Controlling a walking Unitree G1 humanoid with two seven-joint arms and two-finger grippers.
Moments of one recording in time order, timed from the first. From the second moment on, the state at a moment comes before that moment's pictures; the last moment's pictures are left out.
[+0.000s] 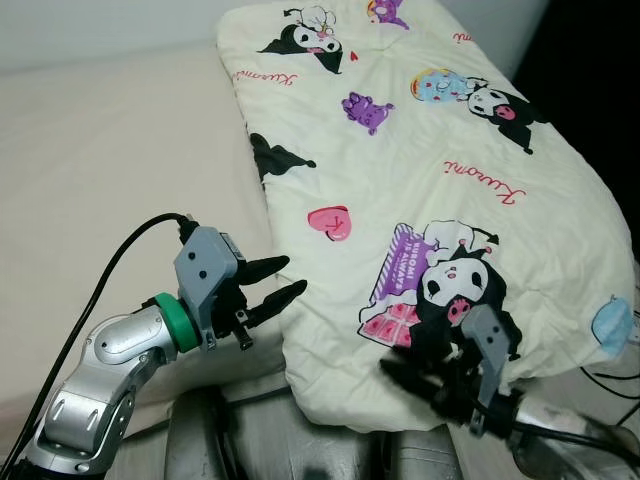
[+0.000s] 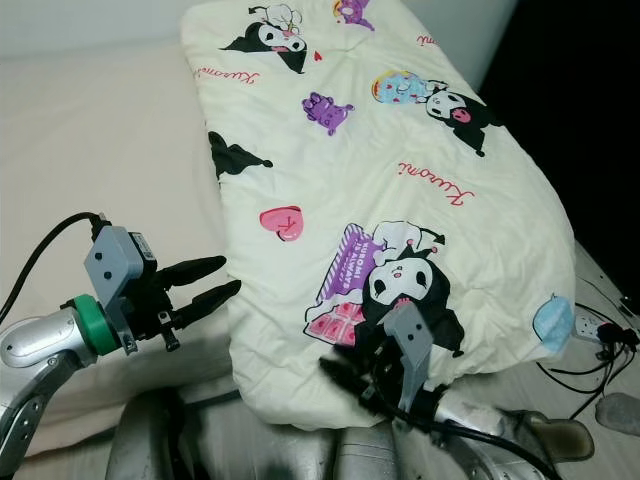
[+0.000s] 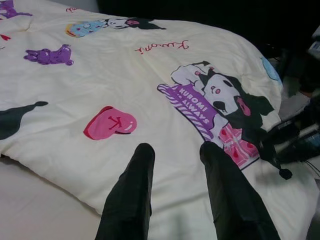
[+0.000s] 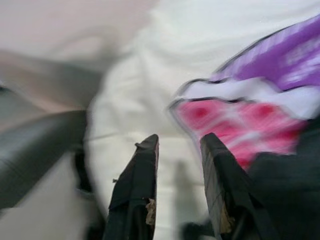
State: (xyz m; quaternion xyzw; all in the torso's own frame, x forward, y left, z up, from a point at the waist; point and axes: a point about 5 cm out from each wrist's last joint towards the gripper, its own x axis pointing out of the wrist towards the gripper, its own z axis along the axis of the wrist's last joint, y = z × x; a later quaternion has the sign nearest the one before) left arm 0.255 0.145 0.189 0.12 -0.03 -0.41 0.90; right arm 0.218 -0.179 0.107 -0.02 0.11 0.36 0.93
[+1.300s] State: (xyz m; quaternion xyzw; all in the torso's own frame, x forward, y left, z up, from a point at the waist) left arm 0.312 0.176 0.167 0.04 -0.04 -0.01 1.00; right arm 0.273 -0.186 0.157 0.08 -0.11 0.07 0.99
